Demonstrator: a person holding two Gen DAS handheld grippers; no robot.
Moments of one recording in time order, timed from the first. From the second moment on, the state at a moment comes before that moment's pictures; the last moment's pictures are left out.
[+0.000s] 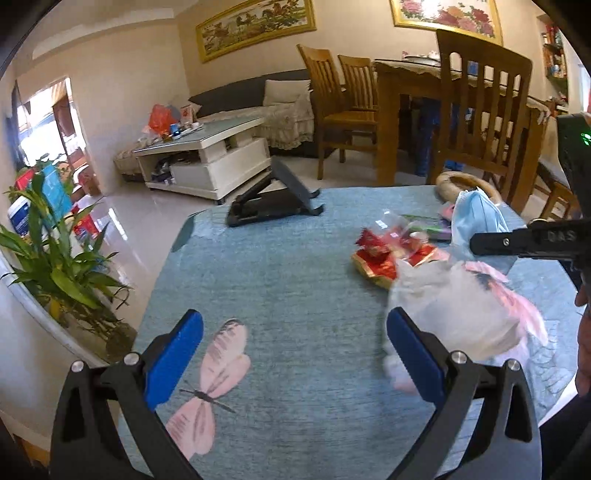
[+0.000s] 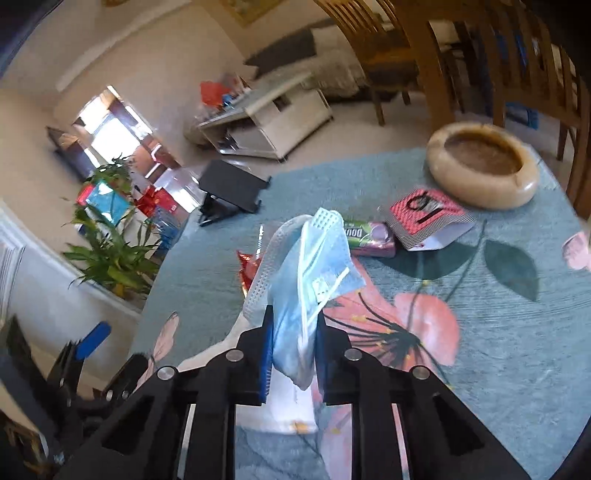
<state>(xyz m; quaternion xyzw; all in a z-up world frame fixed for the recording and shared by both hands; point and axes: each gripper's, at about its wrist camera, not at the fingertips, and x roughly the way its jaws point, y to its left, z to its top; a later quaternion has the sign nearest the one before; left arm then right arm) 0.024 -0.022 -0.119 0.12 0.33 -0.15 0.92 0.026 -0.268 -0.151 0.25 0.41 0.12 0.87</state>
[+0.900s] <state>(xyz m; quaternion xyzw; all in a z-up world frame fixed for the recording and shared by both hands) 0.049 -0.083 -0.149 0.04 0.42 -0.30 0.86 -0.047 -0.340 -0.167 0.31 0.32 0.13 0.89</state>
